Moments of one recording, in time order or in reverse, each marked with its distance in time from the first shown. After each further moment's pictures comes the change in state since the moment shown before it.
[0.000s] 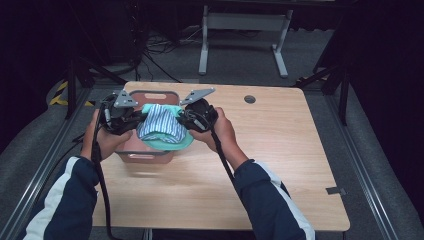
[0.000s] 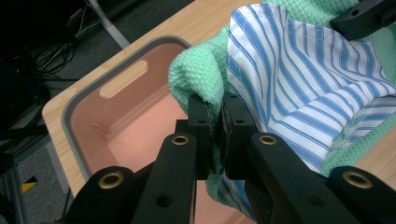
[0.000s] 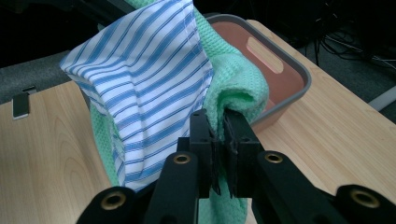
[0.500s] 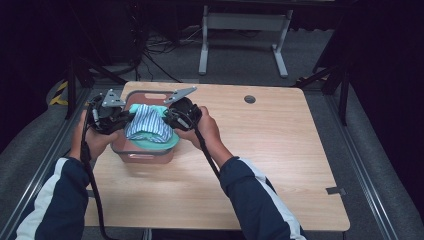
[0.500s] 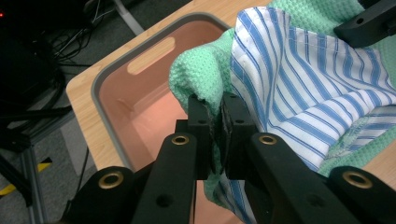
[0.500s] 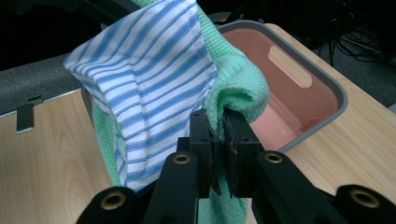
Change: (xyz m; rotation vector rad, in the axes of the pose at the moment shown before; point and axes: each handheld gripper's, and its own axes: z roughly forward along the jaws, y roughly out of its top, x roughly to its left) left arm 0.021 -0.019 -0.003 0.021 0.051 -0.040; right arm 0.012 0.016 0.034 0.009 0.035 -0.004
